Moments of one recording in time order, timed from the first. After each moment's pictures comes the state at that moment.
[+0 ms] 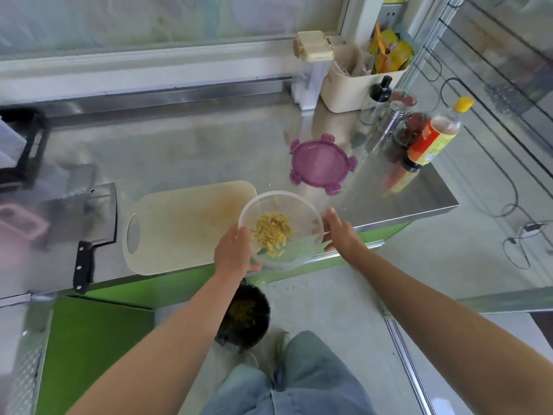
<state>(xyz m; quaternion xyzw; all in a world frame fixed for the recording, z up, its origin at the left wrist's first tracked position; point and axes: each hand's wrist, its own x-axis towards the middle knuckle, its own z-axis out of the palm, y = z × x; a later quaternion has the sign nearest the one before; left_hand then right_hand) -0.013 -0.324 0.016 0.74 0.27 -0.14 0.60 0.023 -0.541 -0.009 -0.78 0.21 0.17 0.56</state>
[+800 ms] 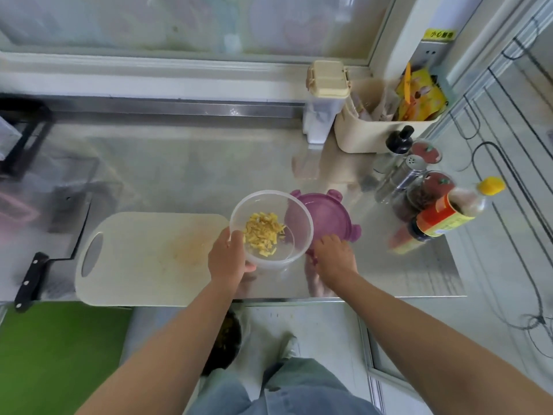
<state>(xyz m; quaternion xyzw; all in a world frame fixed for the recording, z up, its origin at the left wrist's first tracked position) 0.104 -0.404 0.002 0.69 0.39 -0.04 0.61 0.155 -0.612 -0.044 -0.97 -0.16 0.15 -0.04</state>
